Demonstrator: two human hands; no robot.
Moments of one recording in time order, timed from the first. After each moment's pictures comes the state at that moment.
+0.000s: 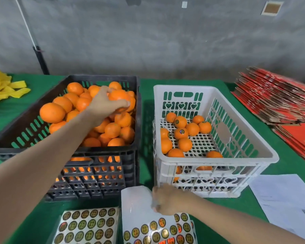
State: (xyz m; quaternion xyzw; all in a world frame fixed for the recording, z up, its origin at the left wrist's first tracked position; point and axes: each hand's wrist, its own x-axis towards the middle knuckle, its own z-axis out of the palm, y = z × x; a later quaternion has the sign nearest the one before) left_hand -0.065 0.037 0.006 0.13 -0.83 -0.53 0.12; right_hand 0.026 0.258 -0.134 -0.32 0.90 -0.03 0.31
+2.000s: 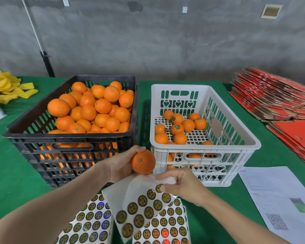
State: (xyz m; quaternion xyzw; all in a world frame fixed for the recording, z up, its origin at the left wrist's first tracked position) left_hand 0.040 0.100 -0.098 0.14 -0.60 -0.70 -0.35; right_hand 0.071 0.321 -0.109 -0.21 0.78 -0.56 0.17
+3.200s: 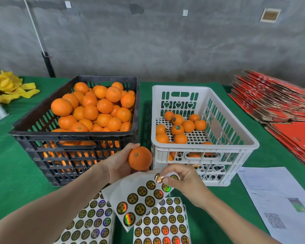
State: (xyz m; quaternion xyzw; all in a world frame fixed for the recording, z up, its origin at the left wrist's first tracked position) left_hand 0.048 0.092 -0.102 0.19 -0.55 -0.75 -0.32; right_hand 0.083 0.319 -0.102 -0.22 0.72 -0.65 0.12
